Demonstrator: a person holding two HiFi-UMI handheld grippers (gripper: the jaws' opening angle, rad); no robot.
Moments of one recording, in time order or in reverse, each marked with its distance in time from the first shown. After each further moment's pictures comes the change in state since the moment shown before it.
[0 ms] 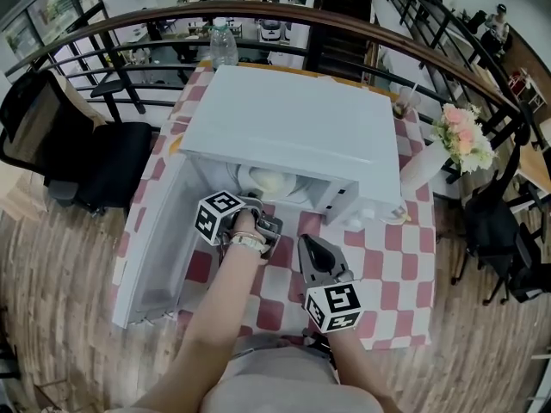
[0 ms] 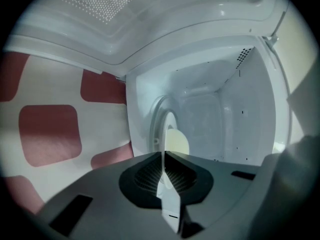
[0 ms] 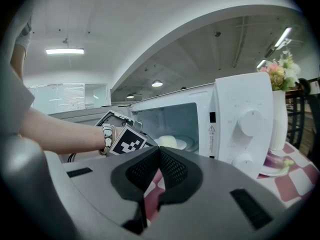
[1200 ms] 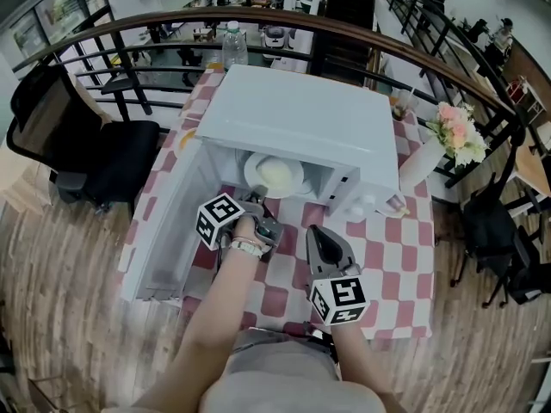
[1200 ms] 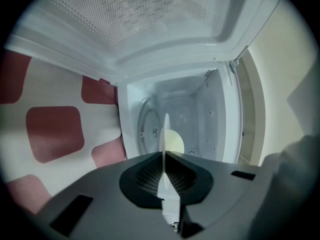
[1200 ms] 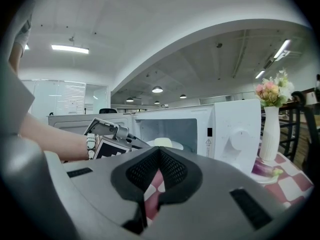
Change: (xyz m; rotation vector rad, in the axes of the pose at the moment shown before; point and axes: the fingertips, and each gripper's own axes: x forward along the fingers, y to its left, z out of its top) left arm -0.047 -0.021 -0.013 0.056 0.029 -0.230; right arm -0.029 0.012 0.022 -0.054 -0.075 -0.040
